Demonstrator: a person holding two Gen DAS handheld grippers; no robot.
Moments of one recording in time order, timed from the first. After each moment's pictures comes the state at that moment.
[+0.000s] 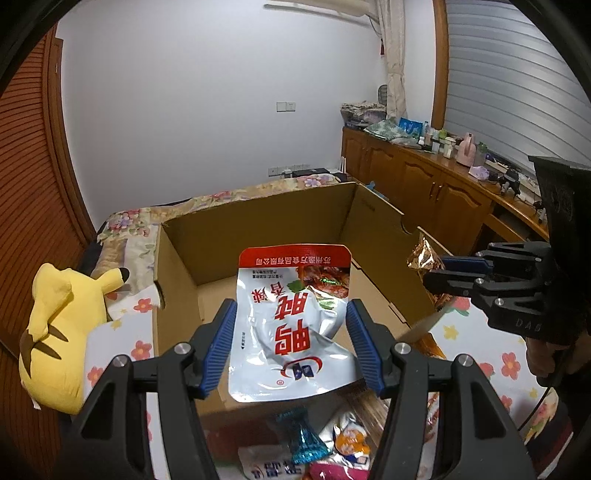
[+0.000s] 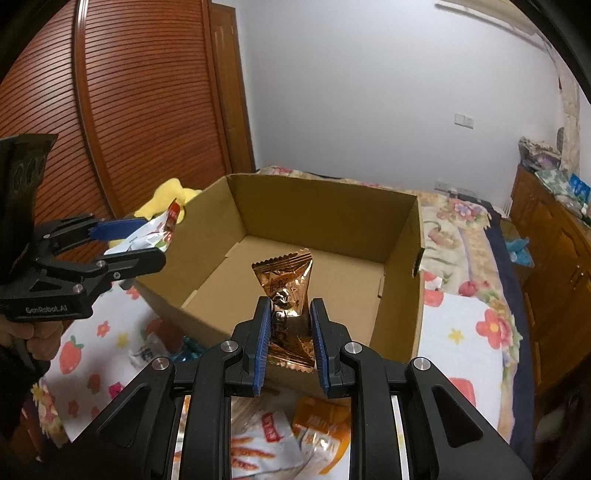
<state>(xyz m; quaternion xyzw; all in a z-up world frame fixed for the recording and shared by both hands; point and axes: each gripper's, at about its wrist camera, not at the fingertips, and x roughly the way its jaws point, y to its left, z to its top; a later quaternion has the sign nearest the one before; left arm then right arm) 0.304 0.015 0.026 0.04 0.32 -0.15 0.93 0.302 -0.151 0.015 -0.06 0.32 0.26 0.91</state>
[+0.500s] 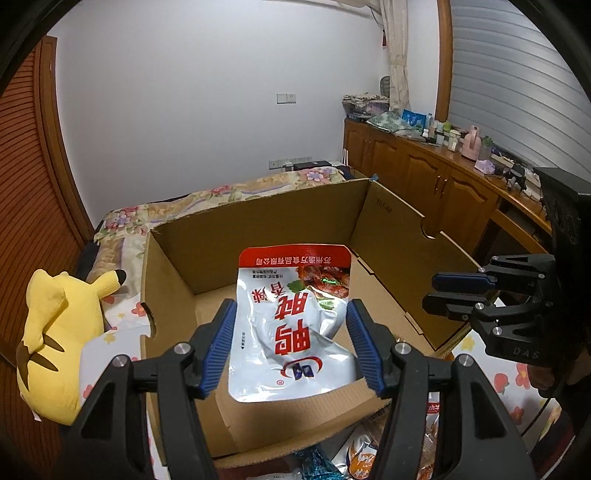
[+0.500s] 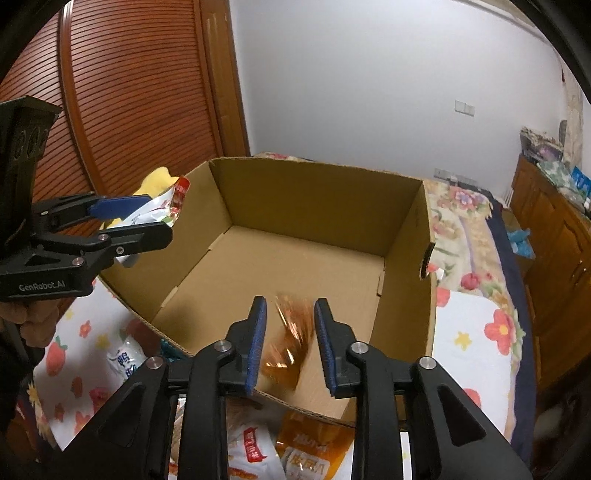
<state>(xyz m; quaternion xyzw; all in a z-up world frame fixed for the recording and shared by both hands) 0.336 0.012 0.016 0.05 0.34 -0.15 0.93 0.331 -0.144 -0.003 -0.07 0.35 0.26 0.90</state>
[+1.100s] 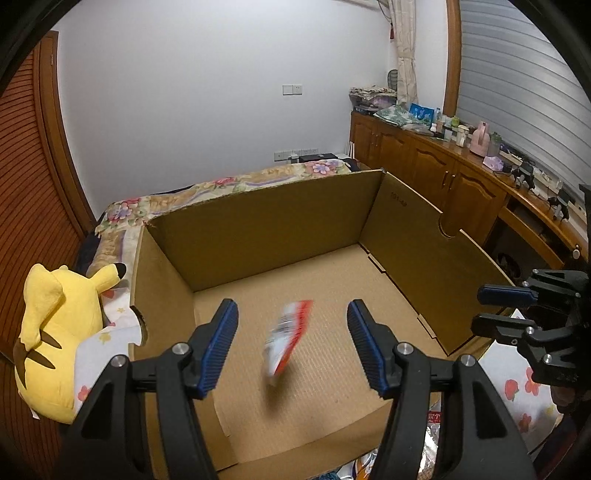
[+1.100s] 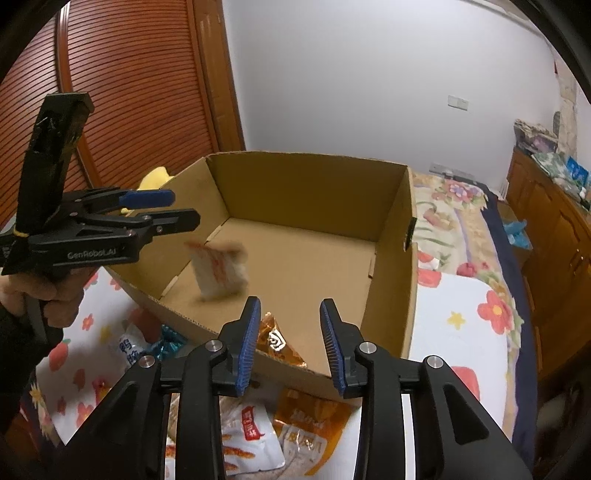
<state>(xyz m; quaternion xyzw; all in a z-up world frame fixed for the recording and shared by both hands) 0.355 0.006 0.007 0.04 0.35 -0.14 0.93 0.316 -0.160 -0.005 -0.06 0.35 0.25 0.90</state>
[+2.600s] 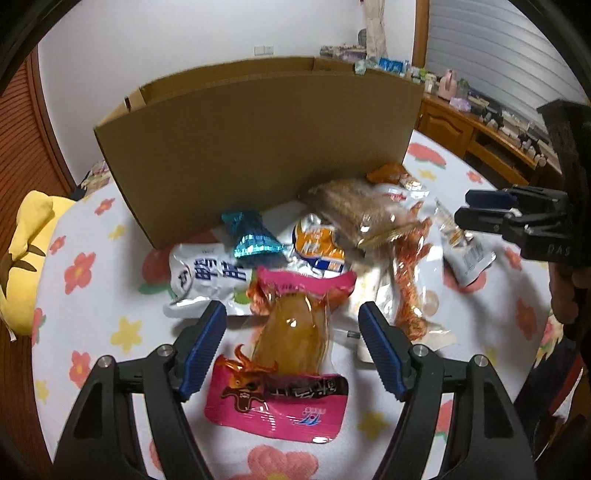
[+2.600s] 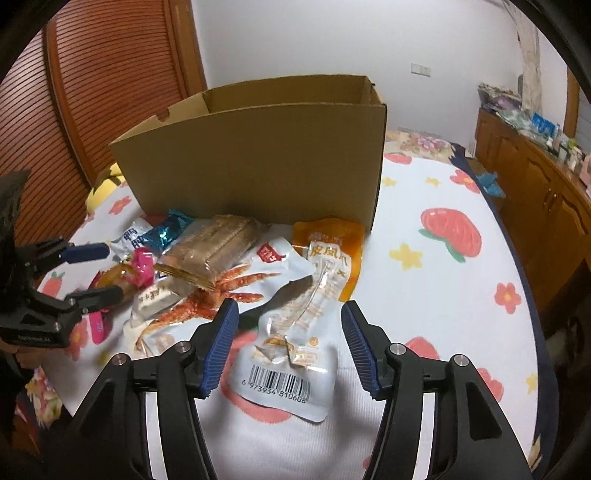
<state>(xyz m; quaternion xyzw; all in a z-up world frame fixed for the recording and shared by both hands) 0.187 0.014 -0.096 0.07 0.41 -0.17 0.89 0.193 -0.186 -0.081 -0.04 0.39 0.18 0.90</state>
